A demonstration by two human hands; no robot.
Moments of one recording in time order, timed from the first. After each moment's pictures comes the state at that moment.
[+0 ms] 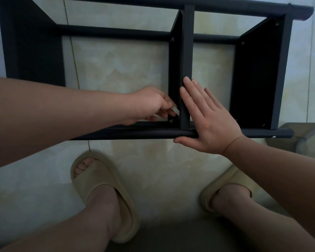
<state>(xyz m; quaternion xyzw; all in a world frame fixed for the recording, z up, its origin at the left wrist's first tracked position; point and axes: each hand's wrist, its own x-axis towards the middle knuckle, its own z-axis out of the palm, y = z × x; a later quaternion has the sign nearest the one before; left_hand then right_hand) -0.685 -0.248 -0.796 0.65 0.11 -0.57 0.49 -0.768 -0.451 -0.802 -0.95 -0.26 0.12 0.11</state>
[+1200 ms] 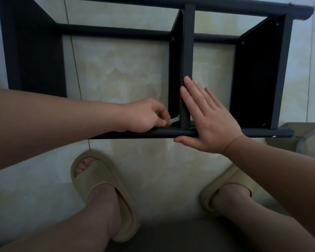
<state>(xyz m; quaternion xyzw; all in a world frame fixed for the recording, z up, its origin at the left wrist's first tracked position) -0.701 -0.231 -0.801 0.72 -0.06 -0.57 0.40 -0.768 -0.451 -0.800 -0.95 -0.25 0.13 0.11</state>
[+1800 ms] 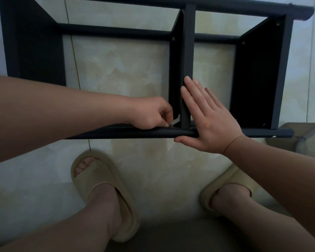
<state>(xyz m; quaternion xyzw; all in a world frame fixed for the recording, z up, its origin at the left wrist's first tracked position) -0.685 -0.243 -0.798 0.72 -0.21 -0.58 0.30 -0.768 -0.451 -0.800 -0.95 -0.25 0.13 0.11</state>
